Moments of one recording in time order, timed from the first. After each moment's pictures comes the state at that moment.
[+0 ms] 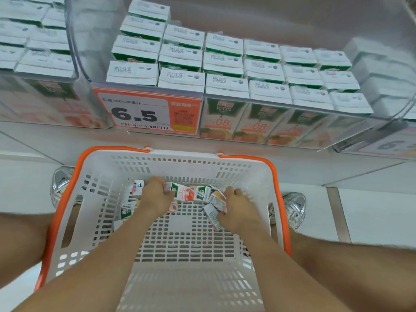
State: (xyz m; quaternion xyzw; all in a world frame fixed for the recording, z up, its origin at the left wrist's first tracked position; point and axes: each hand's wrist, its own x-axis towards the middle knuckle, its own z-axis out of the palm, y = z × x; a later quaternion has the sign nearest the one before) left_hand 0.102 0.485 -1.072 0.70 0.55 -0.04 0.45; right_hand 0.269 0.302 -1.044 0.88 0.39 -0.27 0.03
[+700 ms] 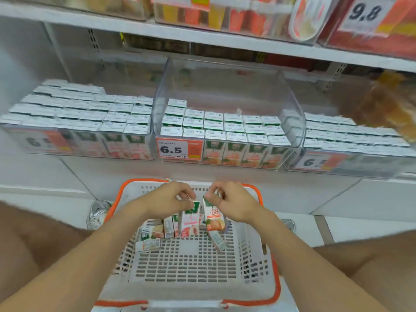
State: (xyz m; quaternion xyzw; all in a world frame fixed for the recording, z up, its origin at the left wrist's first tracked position) left_hand 0.067 0.482 -0.854 0.86 0.25 -0.08 0.45; right_hand 0.243 0.317 -0.845 0.79 0.49 -0.28 -0.25
